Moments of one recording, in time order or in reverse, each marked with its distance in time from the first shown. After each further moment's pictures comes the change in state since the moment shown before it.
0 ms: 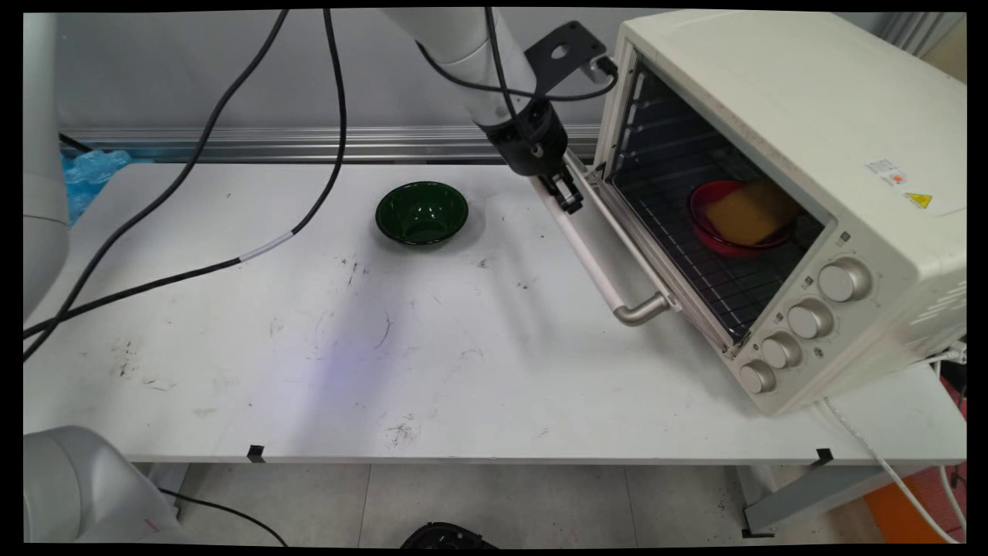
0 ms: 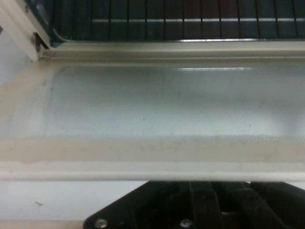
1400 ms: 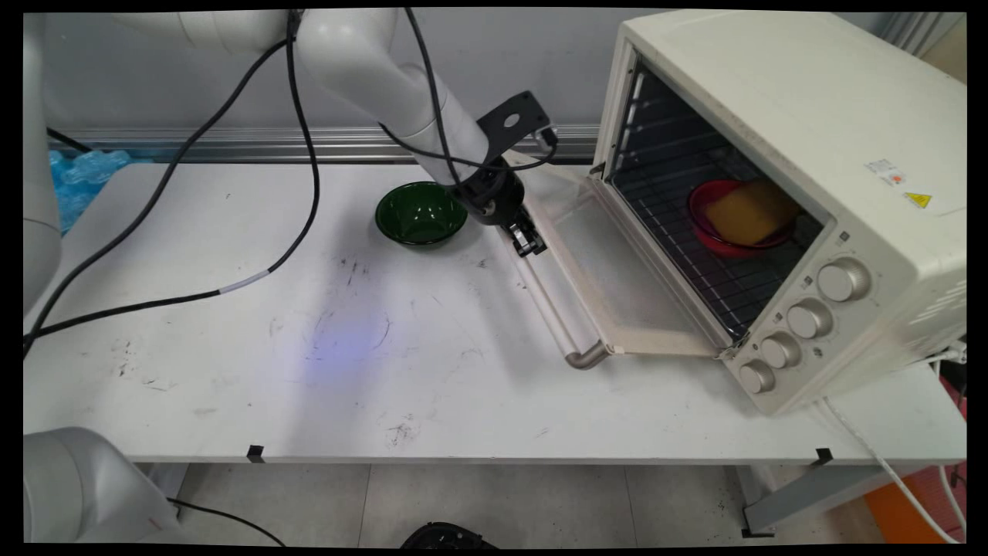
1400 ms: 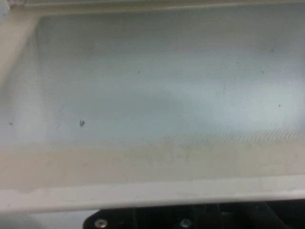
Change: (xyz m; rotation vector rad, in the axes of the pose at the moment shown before) arm -0.077 -0.014 0.039 -0.029 0.011 0.043
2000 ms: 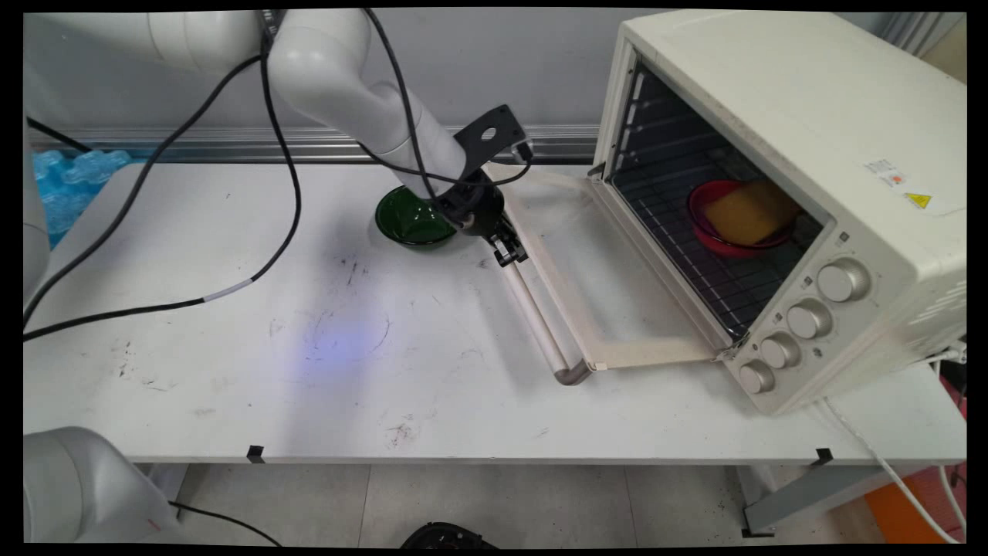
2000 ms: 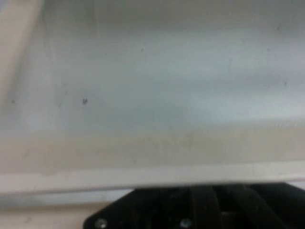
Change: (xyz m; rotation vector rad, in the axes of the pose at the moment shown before) arm -0.029 0.000 -0.003 0.005 0.012 -0.003
